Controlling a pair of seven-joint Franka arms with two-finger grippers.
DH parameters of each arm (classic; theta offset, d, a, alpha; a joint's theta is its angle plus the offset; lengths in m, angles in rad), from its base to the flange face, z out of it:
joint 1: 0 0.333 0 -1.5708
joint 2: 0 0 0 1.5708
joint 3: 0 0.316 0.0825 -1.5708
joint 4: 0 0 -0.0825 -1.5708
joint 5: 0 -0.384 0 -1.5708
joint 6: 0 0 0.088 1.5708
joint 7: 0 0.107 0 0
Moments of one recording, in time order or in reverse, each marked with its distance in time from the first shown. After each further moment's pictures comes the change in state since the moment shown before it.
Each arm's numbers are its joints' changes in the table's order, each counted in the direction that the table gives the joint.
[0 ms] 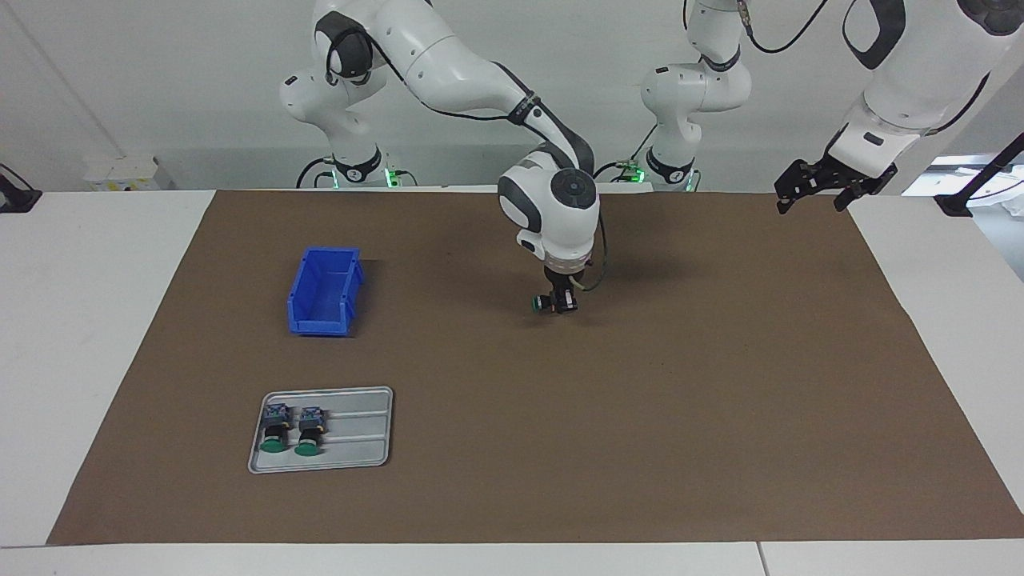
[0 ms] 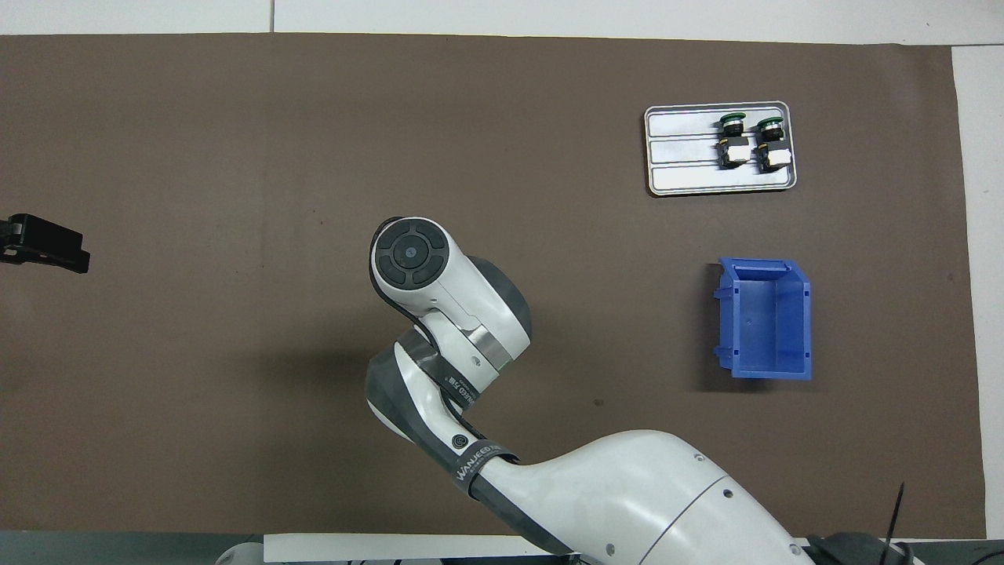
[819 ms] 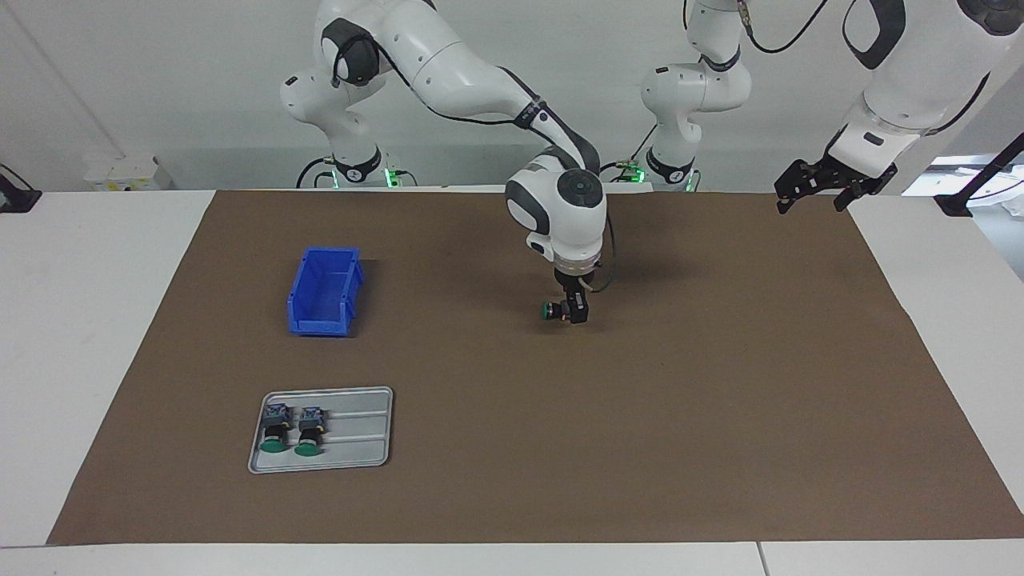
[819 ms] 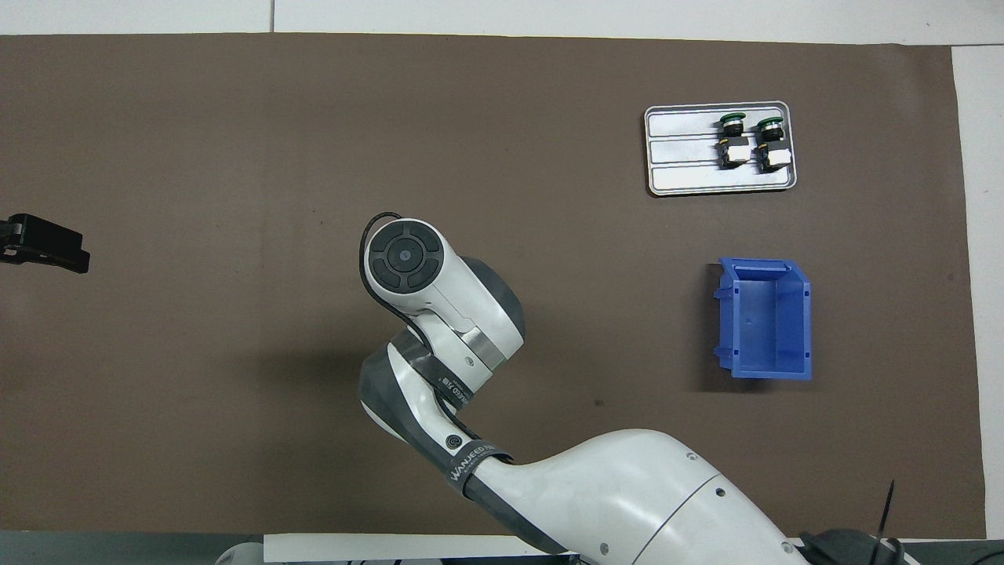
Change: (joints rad) left arm 0.000 0.000 0.000 0.000 0.000 0.000 0.000; right arm 0.002 0.007 -0.003 -0.027 0.000 0.044 0.009
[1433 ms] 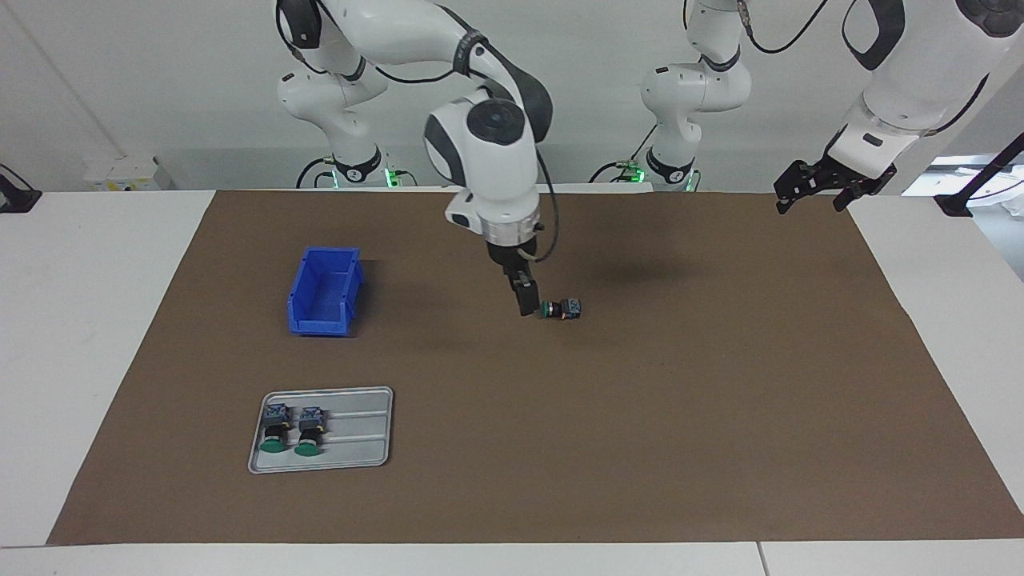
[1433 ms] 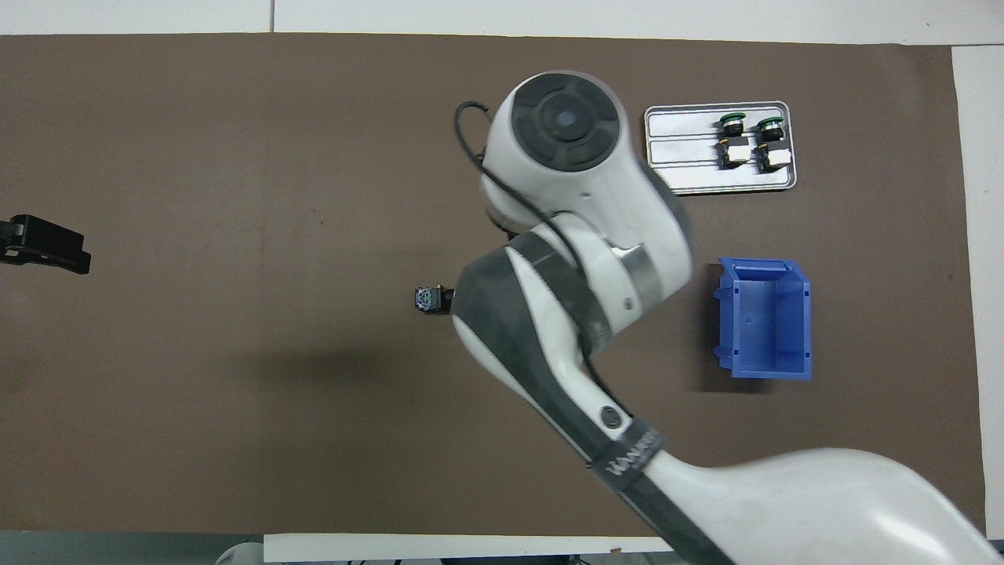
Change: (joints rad) left arm 0.000 0.000 0.000 0.009 0.000 0.001 -0.021; right arm -0.281 -0.303 -0.014 -0.058 0.000 -0.349 -0.568
